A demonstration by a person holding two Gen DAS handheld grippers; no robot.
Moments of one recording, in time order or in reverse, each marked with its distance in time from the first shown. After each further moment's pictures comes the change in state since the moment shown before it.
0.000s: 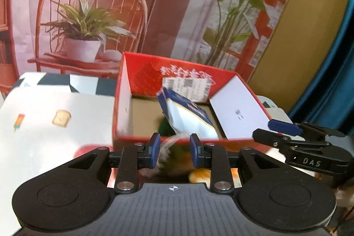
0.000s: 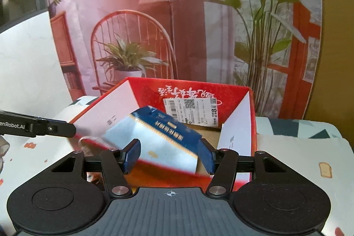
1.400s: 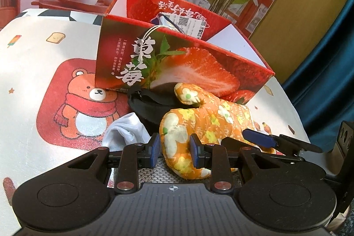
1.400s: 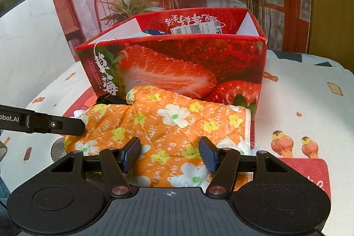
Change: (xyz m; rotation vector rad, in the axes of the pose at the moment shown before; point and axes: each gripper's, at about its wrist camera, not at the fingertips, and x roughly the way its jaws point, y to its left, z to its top) left arm 0.000 -0.006 -0.098 -0.116 0.139 -0.044; right arm -0.014 0.016 -0.120 0.073 0.157 0.024
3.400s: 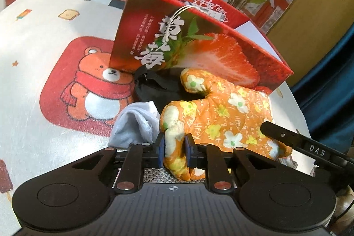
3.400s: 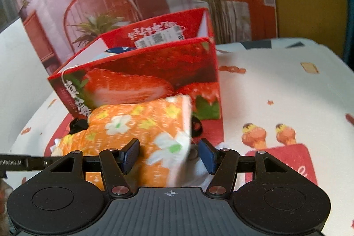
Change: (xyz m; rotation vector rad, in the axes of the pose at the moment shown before) left arm 0.018 0.023 -0.018 -0.099 0.021 0.009; right arm -0.012 -0.045 0.000 0.200 -0.041 -0.054
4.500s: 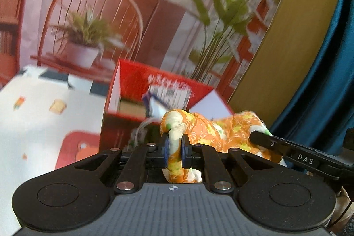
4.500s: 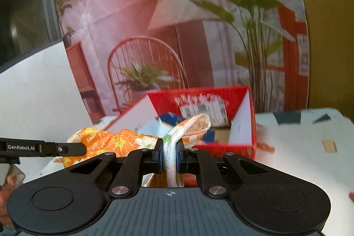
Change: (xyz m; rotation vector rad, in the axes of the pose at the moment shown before) left arm -0.086 -0.046 0.057 0.145 -0.326 -0.064; right arm -0.058 0.046 0.073 -0.162 -0.240 0.162
